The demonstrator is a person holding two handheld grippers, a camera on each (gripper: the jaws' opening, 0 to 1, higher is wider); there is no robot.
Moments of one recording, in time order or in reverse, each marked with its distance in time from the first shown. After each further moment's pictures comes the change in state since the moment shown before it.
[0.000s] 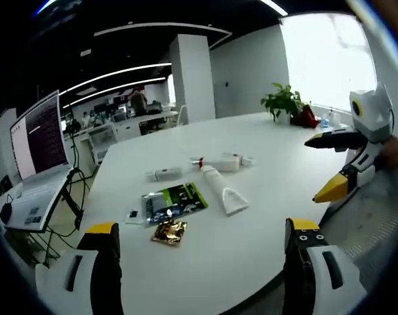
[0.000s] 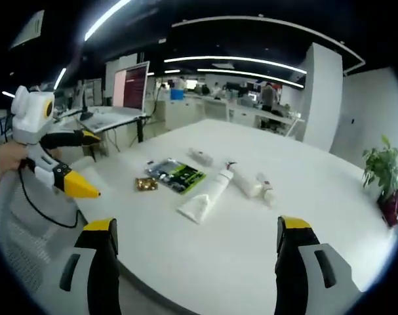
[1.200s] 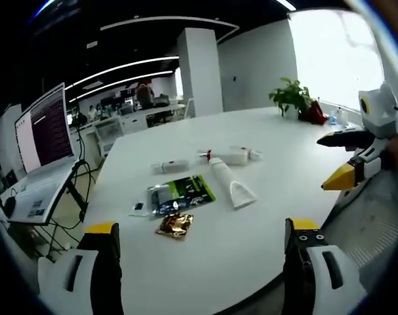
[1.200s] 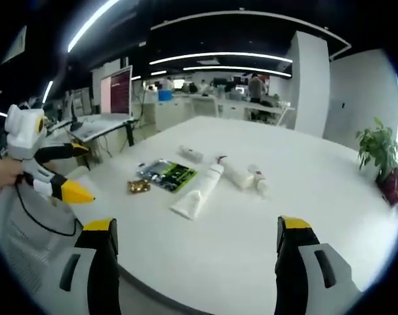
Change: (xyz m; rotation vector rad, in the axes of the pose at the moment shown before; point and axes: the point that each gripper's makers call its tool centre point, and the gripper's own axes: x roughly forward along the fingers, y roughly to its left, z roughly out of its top) left arm 0.004 0.008 -0.009 -0.019 0.041 0.030; right arm -0.003 -0.017 -0.010 0.100 0.017 -0.064
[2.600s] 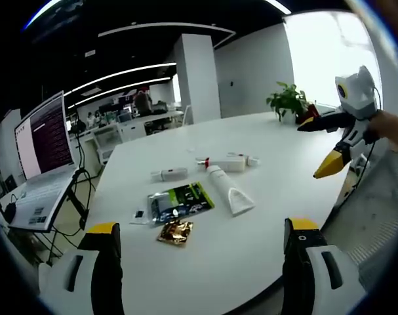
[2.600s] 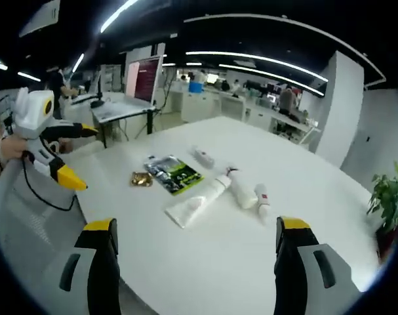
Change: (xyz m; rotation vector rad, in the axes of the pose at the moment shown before) left arm -0.005 -0.001 0.011 0.023 -0.046 -0.001; right arm 0.022 -0.020 0.031 -0.250 0.054 0.141
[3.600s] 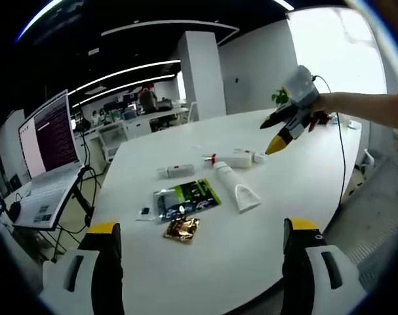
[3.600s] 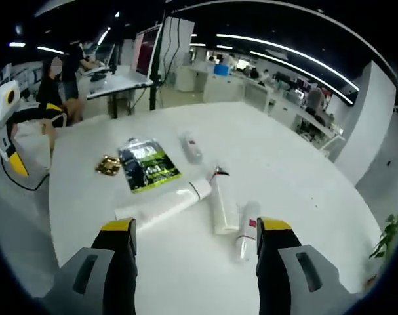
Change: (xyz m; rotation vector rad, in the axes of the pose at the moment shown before) left arm 0.000 0.004 -0.003 0.002 0.027 0.041; right arm 0.108 -0.080 0.007 -0.132 0.112 0.148
